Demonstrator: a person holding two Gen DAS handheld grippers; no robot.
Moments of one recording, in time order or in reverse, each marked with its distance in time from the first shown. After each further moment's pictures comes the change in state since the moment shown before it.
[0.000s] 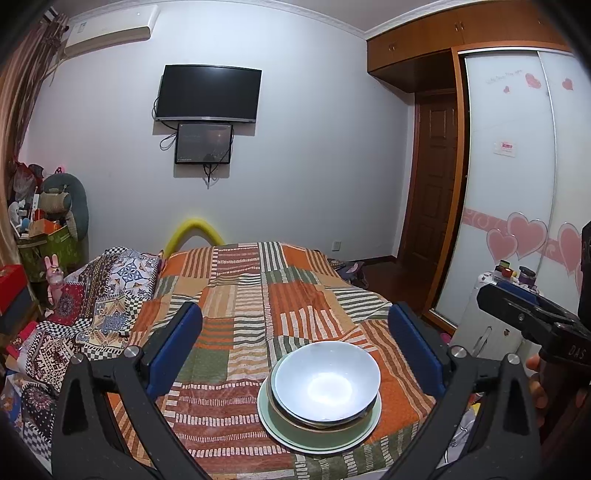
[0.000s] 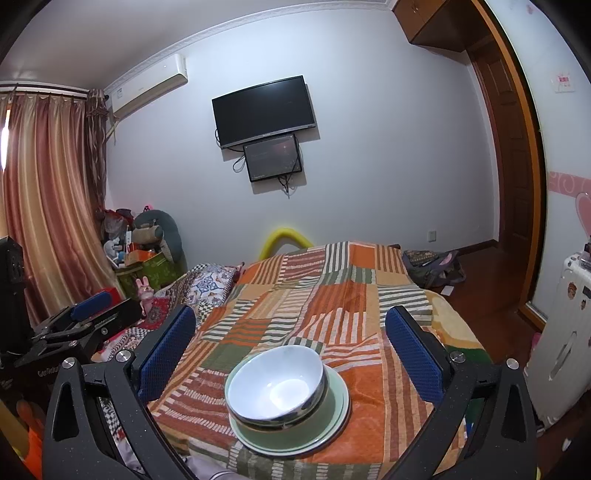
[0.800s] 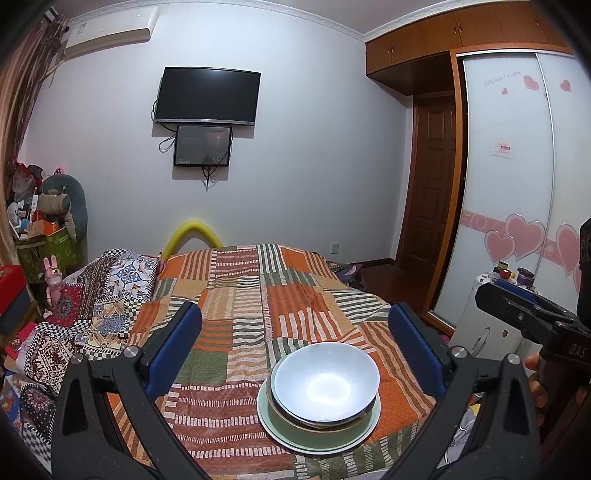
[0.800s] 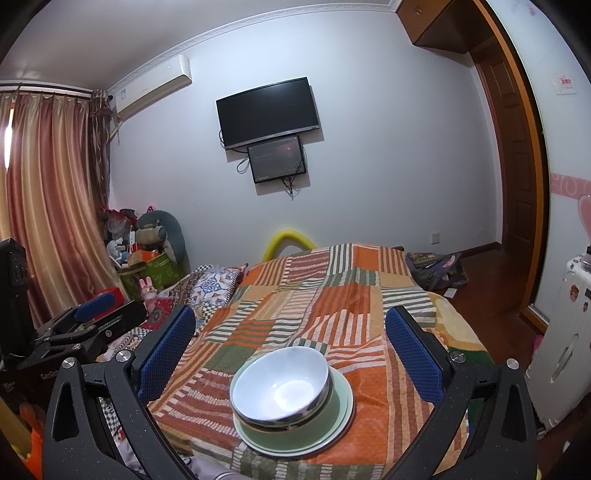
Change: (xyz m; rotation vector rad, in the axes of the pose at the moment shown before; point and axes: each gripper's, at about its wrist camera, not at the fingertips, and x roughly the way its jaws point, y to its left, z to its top) left arm -0.005 -0.001 -0.001 0.002 -0.010 -0.006; right arm -0.004 0.000 -0.001 -0.008 -0.004 0.014
